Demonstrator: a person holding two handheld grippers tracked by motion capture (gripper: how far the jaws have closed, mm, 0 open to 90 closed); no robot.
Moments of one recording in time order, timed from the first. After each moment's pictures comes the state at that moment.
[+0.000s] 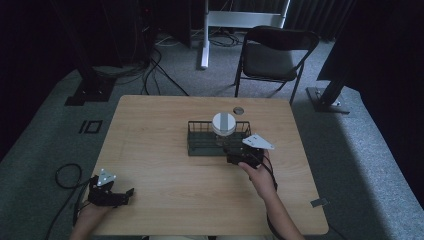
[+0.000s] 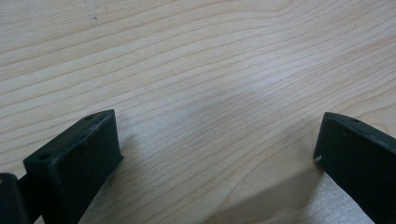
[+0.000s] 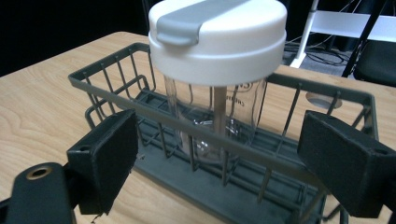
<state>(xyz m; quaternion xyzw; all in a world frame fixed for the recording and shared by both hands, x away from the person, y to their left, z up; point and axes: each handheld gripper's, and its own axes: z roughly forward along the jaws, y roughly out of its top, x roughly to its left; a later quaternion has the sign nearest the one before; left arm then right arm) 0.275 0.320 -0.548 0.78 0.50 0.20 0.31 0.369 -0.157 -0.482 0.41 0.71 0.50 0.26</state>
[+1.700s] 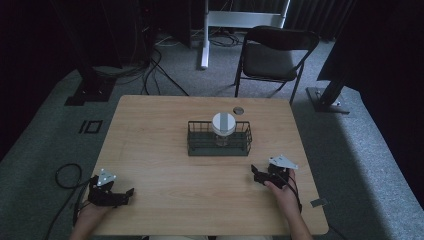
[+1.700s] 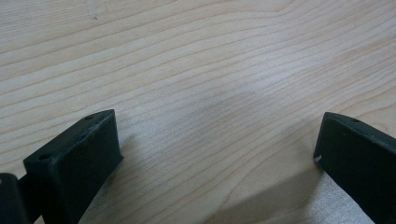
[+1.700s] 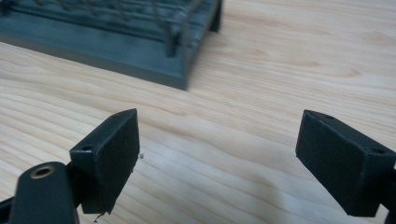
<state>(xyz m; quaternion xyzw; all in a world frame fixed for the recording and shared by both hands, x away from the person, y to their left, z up) 0.275 0.320 -0.548 0.78 0.50 0.20 0.31 0.335 -0.247 -0.546 0.50 0.72 0.40 0.27</state>
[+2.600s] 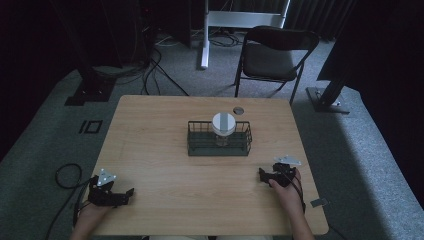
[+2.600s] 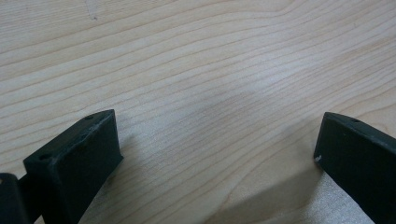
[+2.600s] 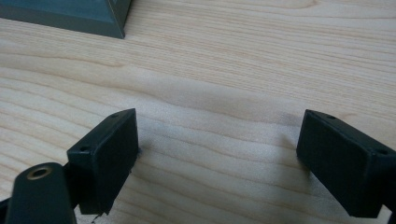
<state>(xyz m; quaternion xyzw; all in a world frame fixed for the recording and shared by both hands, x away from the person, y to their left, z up) 0.274 0.320 -0.548 0.78 0.50 0.20 0.31 0.340 -0.263 -0.551 0.57 0.72 0.31 0.24</state>
